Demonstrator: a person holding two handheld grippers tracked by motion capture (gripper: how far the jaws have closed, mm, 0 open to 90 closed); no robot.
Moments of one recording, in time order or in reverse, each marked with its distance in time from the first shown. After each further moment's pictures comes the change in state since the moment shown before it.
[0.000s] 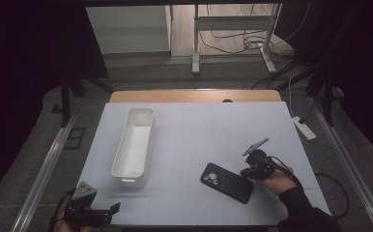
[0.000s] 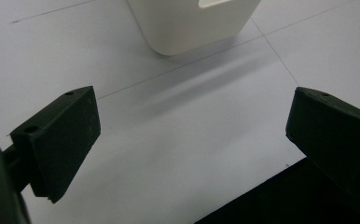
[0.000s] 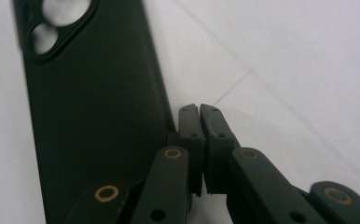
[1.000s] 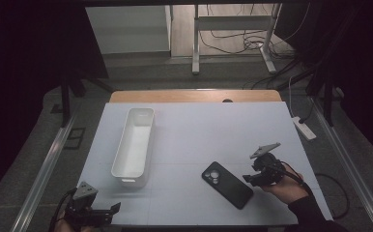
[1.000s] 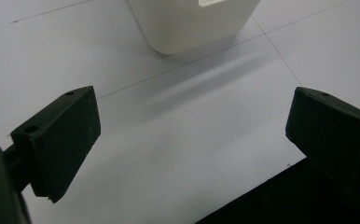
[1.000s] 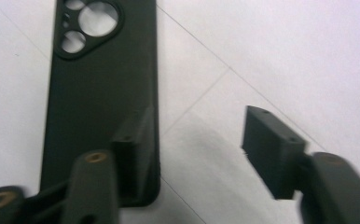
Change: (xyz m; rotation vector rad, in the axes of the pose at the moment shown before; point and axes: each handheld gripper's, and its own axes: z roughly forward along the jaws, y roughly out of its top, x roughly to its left) left arm -0.001 0.001 0.001 0.009 0.008 0.007; right arm 0.018 -0.010 -0.035 -0.094 -0.101 0.004
